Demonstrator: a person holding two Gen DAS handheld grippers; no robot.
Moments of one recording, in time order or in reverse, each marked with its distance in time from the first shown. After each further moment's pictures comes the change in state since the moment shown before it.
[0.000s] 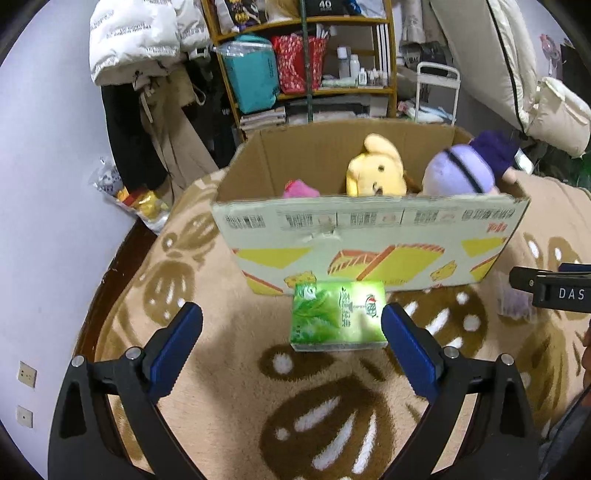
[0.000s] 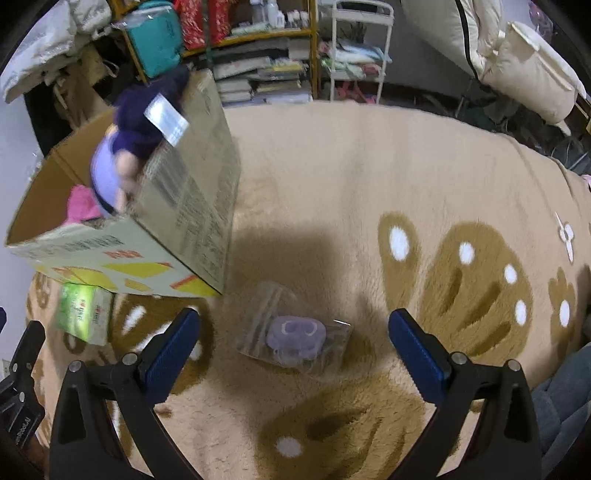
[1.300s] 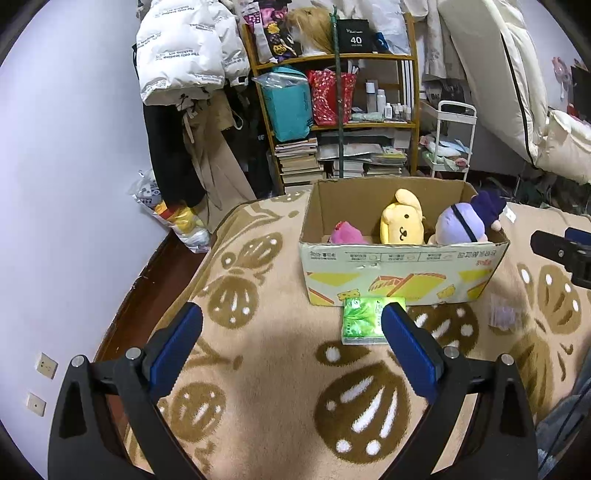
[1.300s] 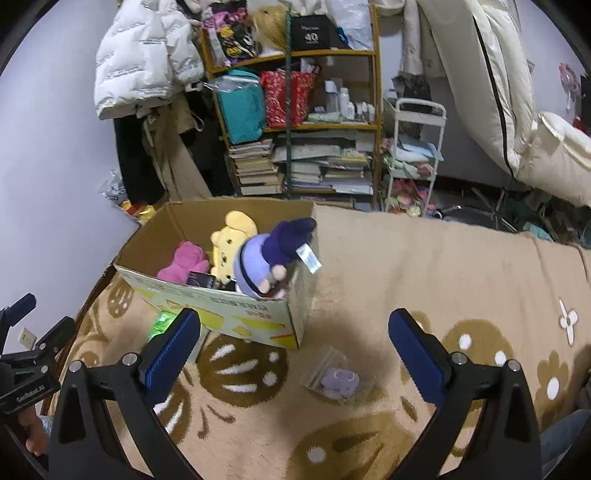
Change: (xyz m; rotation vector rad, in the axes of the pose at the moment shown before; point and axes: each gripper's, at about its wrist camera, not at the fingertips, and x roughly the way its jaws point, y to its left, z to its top) left arm -0.088 0.042 0.007 -0.055 -0.093 0.070; right arm -0.110 0.014 -0.001 -0.145 -0.311 0.218
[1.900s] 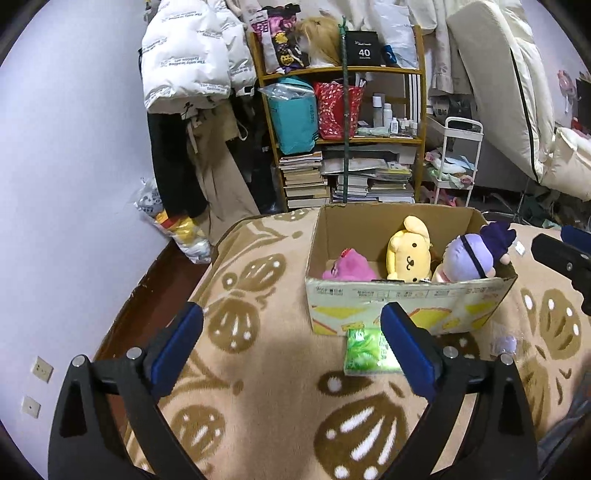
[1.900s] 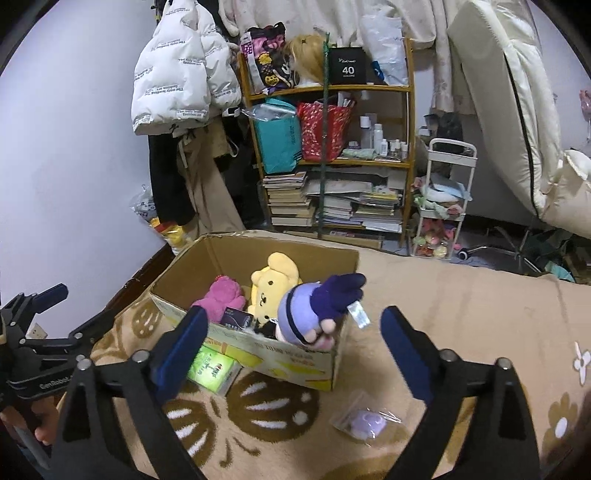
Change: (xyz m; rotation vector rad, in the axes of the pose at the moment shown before) left arm 0.007 0.009 0.022 -0.039 -0.042 0.003; right arm -0.017 0.031 0.019 -0.092 -0.152 0.092
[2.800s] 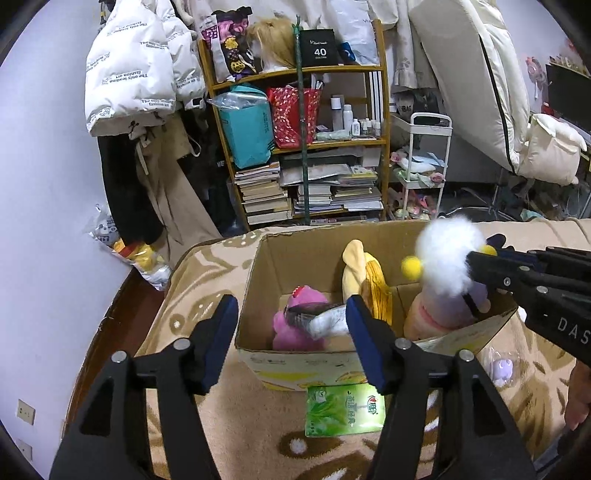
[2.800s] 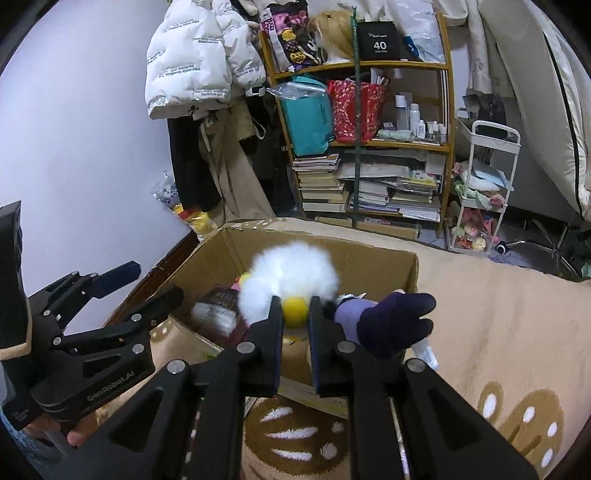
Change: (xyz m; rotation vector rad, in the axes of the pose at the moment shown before) left arm 0.062 -0.046 0.033 0.097 -0.042 -0.120; right arm 0.074 0.010 0.013 -0.002 0.080 0.152
